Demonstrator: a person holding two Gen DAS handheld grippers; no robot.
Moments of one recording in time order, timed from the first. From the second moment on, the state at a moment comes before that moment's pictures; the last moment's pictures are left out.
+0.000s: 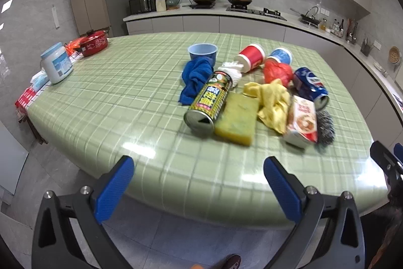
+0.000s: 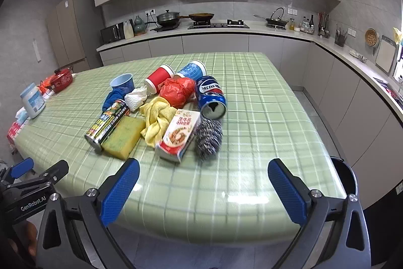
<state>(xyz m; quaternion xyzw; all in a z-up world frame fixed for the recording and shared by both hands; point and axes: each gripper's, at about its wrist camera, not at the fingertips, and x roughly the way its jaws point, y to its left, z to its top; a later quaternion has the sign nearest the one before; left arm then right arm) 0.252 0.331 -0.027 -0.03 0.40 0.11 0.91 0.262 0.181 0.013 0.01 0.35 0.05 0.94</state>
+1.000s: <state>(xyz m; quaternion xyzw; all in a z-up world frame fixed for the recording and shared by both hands) 0.409 0.390 -0.092 0.00 0.48 -0.10 0.87 0.395 0.250 -0.075 0.09 0.43 -0.07 0.90</state>
